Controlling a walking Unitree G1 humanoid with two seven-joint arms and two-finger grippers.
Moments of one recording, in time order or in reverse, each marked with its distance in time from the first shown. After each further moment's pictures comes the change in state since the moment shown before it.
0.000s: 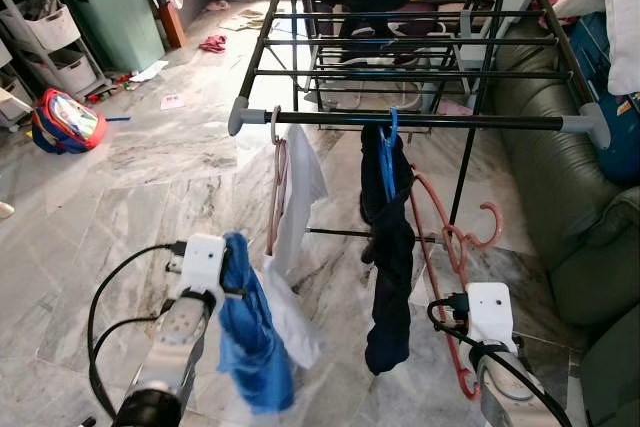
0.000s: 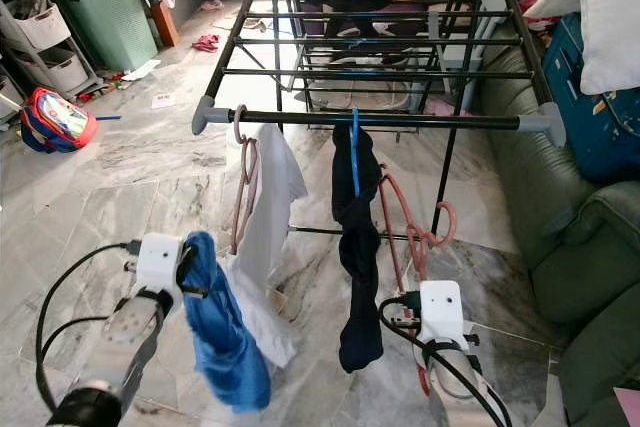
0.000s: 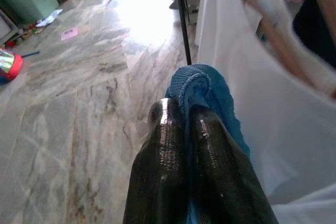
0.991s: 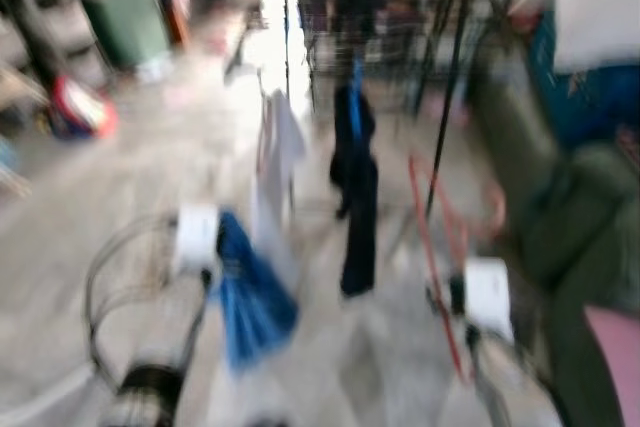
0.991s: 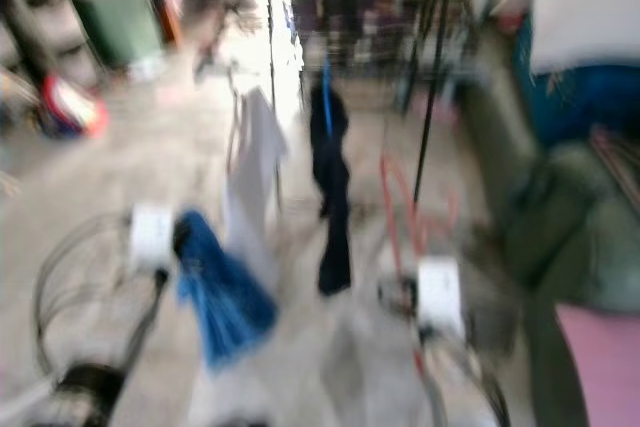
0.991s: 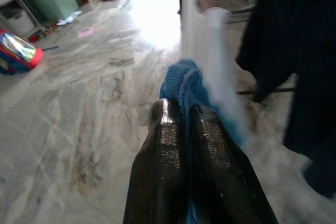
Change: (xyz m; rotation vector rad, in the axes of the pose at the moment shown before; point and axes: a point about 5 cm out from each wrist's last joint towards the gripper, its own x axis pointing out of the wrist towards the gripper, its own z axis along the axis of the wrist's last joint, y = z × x) left arm 0.016 0.005 0.020 -0.051 -0.014 0.042; right arm 0.013 -0.002 0.012 0.021 -0.004 -0.044
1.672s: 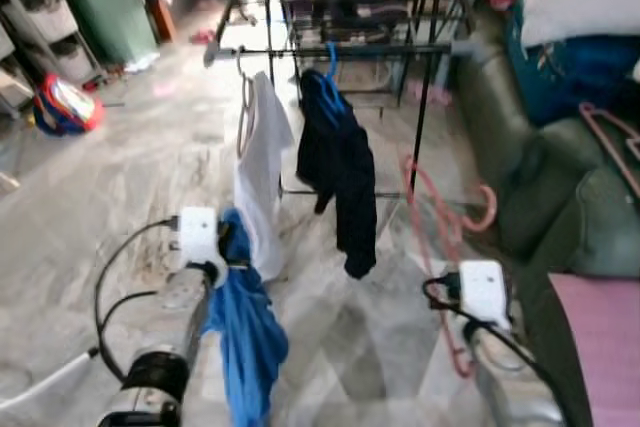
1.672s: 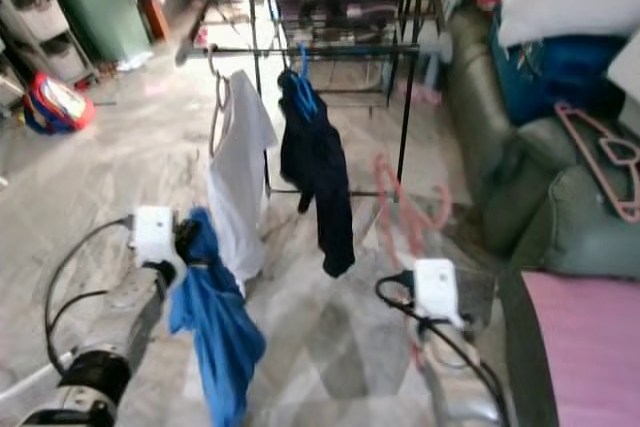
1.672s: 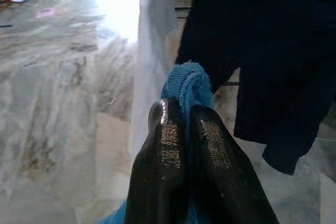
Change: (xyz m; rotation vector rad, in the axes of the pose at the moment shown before) left arm 0.005 0.000 0.004 -0.117 0.010 -0.056; right arm 0.008 0.004 0.006 -0.019 0.015 0.045
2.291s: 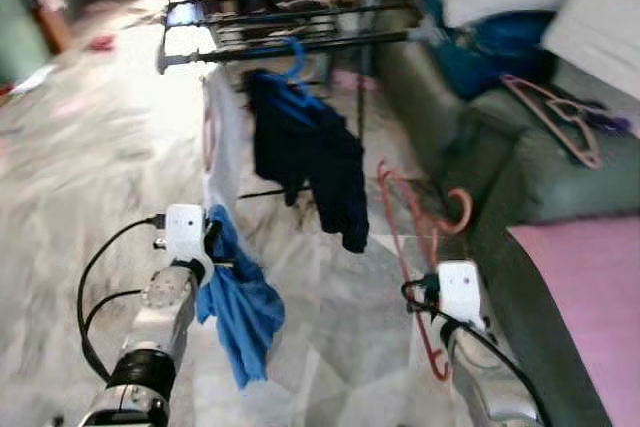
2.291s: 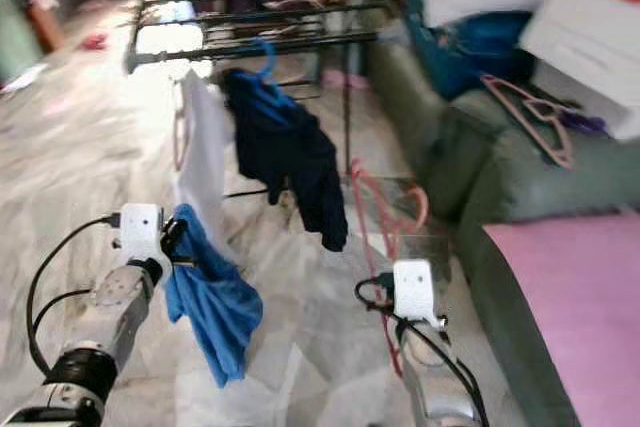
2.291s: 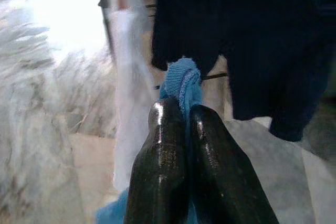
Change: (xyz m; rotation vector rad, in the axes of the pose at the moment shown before) left arm 0.000 0.013 0.006 0.018 -0.005 0.030; right arm 0.004 0.024 0.001 0.012 0.008 0.069
